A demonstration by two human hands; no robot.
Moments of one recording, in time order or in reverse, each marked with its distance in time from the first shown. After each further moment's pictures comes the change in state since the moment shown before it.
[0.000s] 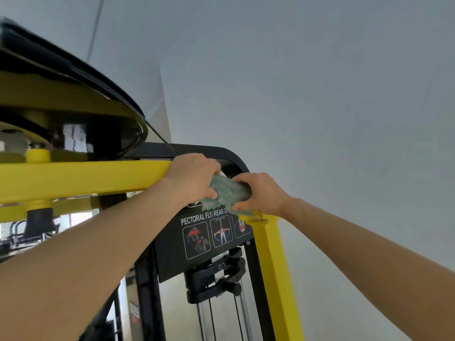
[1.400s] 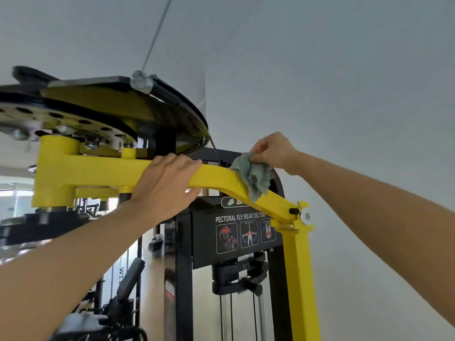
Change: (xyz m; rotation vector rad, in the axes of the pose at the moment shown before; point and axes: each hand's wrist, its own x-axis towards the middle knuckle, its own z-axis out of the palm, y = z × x) left_hand -0.117 -0.082 -0.006 0.064 0.359 -0.182; right_hand 0.085 -0.093 -0.067 0.239 0.039 0.238
